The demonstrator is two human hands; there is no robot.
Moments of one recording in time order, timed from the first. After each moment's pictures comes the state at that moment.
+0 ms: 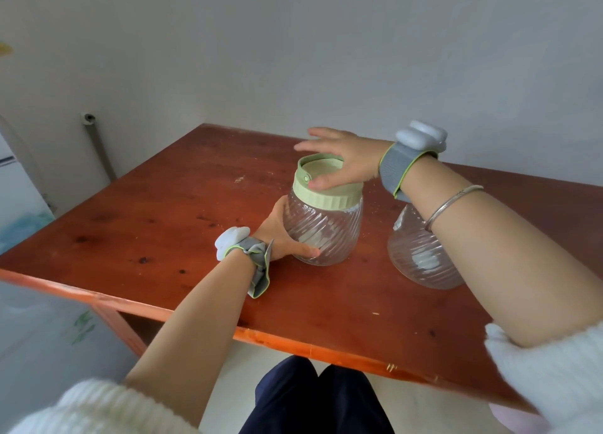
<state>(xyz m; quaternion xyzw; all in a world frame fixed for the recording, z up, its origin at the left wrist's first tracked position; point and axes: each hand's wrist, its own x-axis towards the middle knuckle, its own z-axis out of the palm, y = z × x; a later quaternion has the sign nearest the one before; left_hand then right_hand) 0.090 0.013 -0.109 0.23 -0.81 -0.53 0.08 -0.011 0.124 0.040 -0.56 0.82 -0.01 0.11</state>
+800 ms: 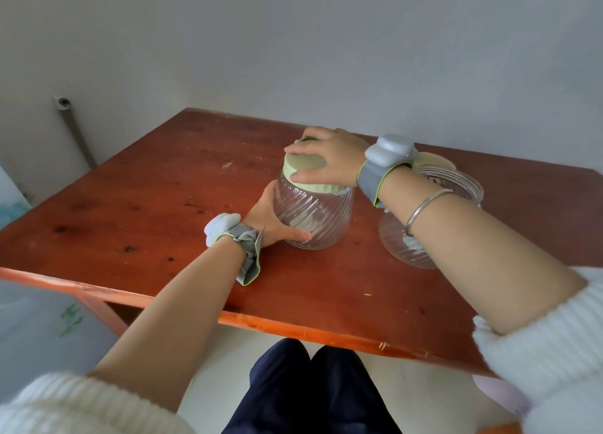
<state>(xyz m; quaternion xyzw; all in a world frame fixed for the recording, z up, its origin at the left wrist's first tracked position) 0.091 0.017 -0.112 0.22 -0.81 -0.54 0.11 -0.009 0.122 0.004 -0.53 0.84 -0.04 0.01</state>
